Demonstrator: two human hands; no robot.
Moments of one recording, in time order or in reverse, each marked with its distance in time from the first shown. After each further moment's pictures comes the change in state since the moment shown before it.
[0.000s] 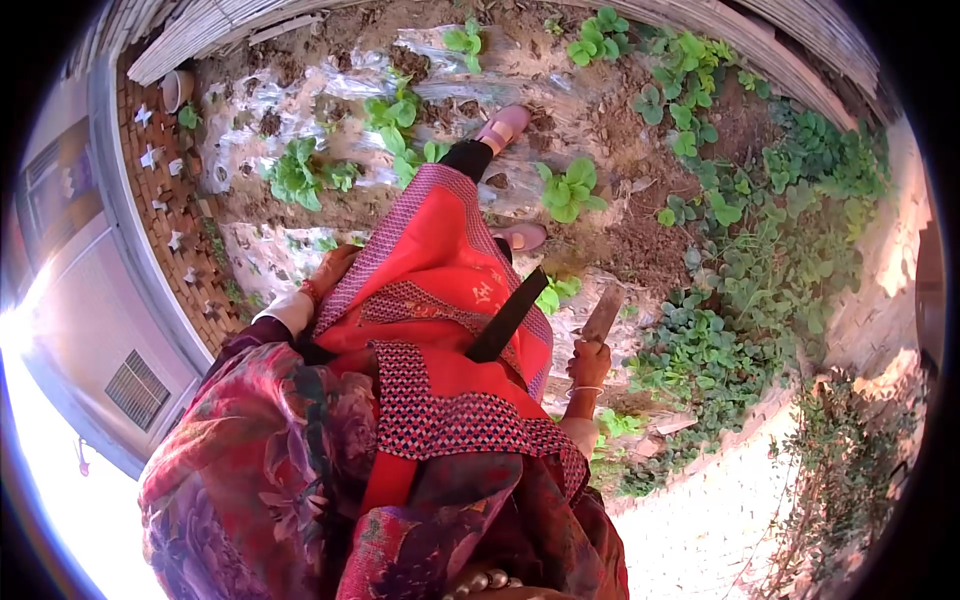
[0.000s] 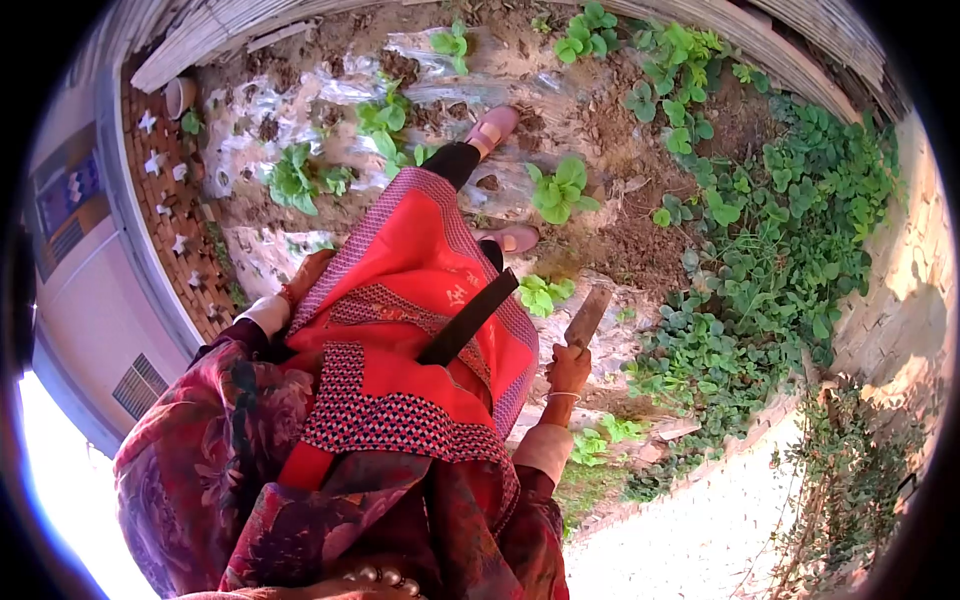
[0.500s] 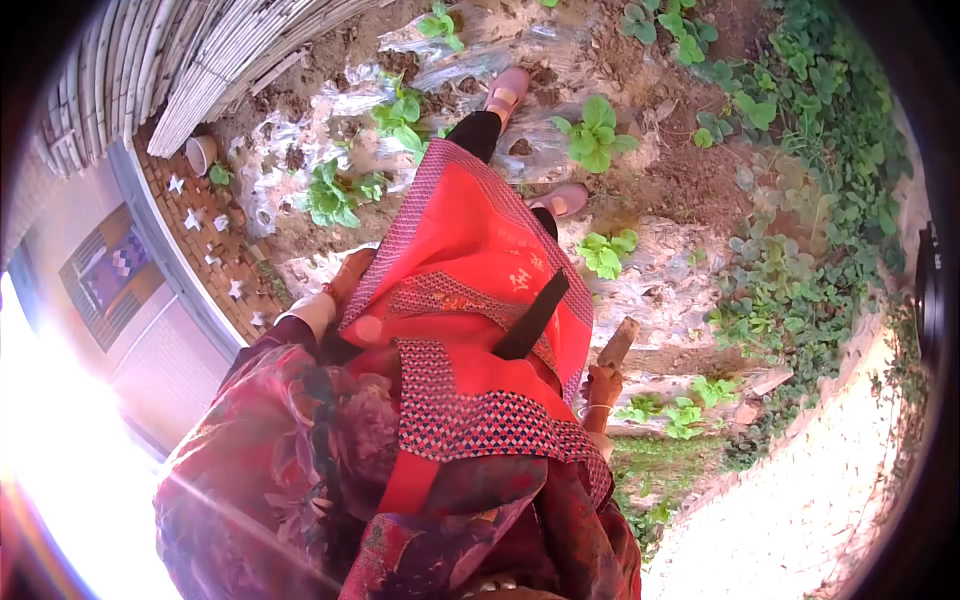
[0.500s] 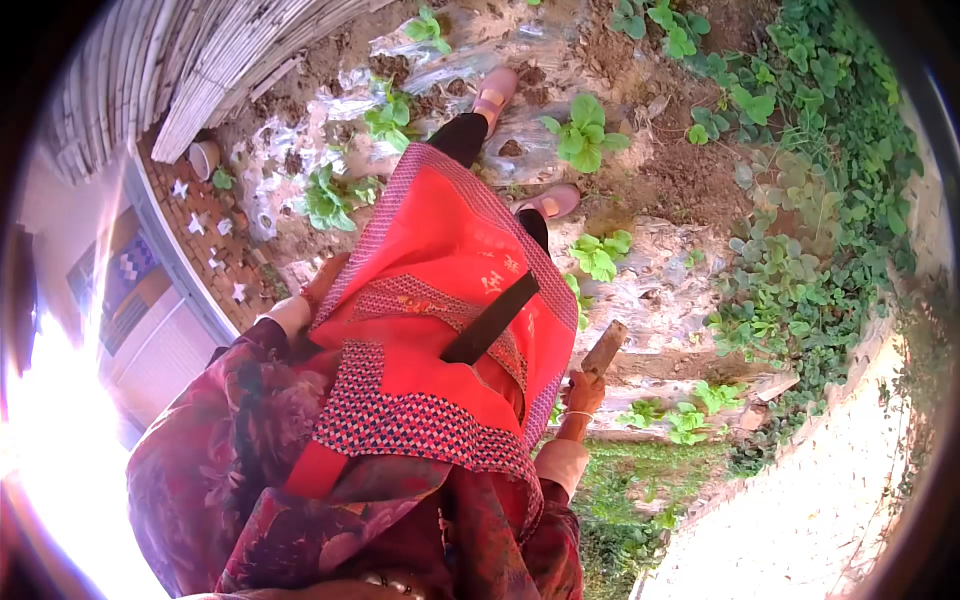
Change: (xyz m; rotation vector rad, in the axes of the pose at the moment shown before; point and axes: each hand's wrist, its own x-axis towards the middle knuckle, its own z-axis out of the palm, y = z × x) left_hand -0.022 0.010 0.008 -0.096 -0.114 -0.279; right_hand -0.053 0.194 -0.015 0.120 0.057 0.279
